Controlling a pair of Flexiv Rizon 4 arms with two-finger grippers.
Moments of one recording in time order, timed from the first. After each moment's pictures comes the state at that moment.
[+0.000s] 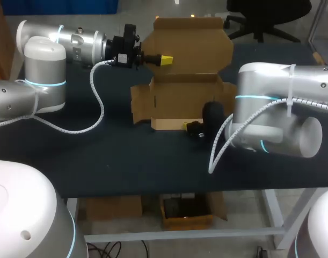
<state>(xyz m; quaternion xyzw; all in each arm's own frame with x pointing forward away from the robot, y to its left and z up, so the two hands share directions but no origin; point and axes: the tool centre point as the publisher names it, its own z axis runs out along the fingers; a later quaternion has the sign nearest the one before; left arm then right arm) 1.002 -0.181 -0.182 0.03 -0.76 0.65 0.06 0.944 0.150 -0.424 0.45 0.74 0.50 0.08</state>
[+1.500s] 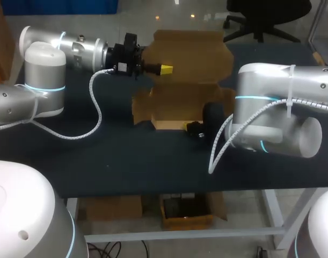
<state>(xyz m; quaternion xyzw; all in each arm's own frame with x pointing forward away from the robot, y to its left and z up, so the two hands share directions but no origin) 0.981 -0.181 -0.202 -0.01 -0.76 0.65 0.06 0.945 0.150 -0.425 0.45 0.74 0.50 0.08</state>
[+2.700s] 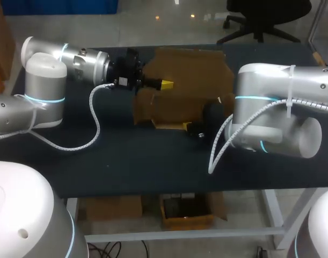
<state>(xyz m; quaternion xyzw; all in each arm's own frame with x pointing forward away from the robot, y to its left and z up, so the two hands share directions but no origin) 0.949 -0.183 -0.231 -0.04 -0.76 0.64 0.05 0.945 0.150 -0.426 0.45 0.74 0.50 0.08</state>
